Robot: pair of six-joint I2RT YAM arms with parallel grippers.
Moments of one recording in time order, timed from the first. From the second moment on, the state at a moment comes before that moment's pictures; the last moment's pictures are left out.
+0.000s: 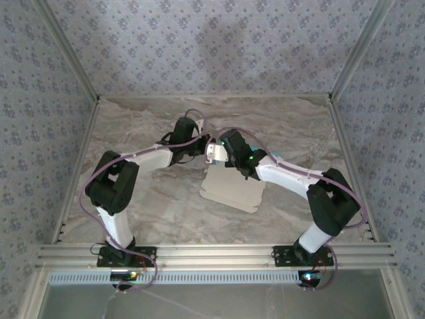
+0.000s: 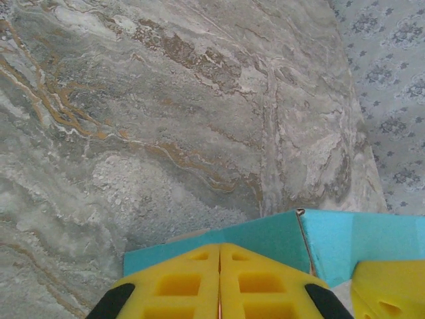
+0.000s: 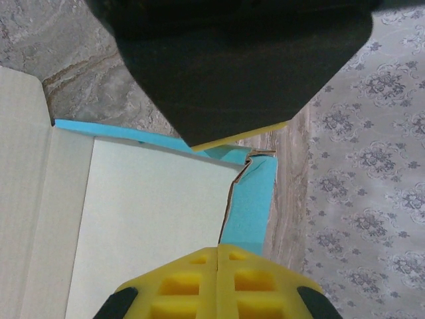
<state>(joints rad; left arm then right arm) -0.56 1.83 1.13 0.09 0.40 -0.68 0.73 1.61 1.07 -0.18 0.36 -1.04</state>
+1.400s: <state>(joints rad) -0.54 1.88 1.22 0.13 0.45 -0.70 0.74 1.61 1.07 -0.18 0.36 -1.04</state>
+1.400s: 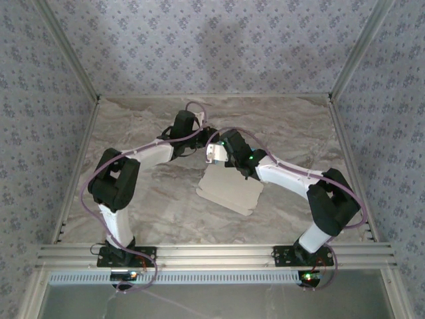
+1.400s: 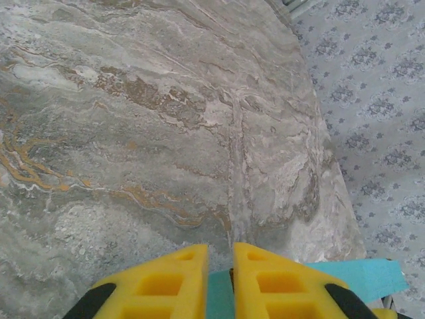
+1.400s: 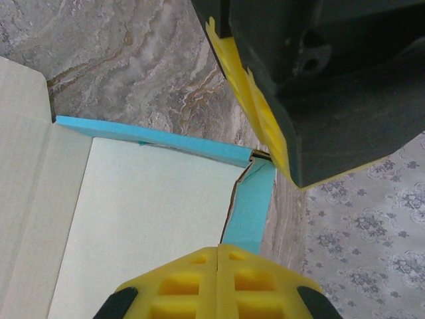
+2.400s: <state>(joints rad) -0.58 1.77 1.10 0.16 0.34 -0.62 0.42 1.06 1.05 -0.49 0.04 -0.11</state>
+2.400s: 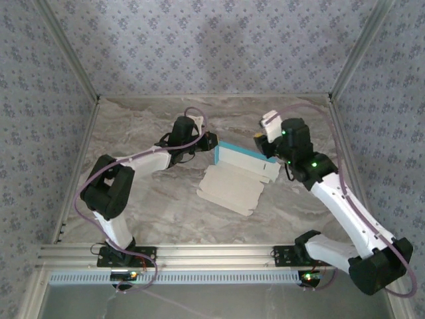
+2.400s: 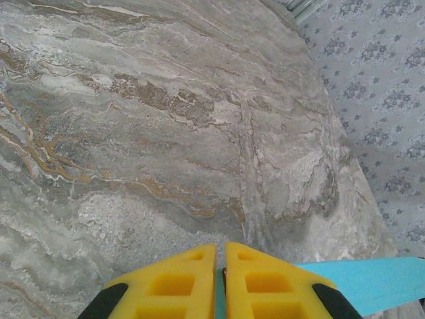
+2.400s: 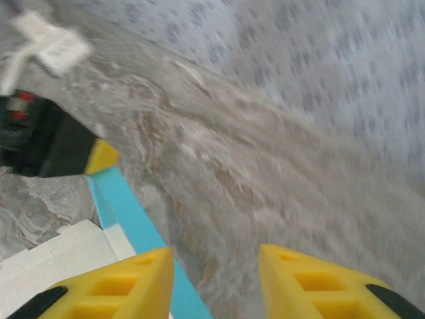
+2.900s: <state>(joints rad) -0.60 1.74 1.09 0.10 0.29 -0.57 0.02 1.04 0.78 -0.61 -0.45 0.68</state>
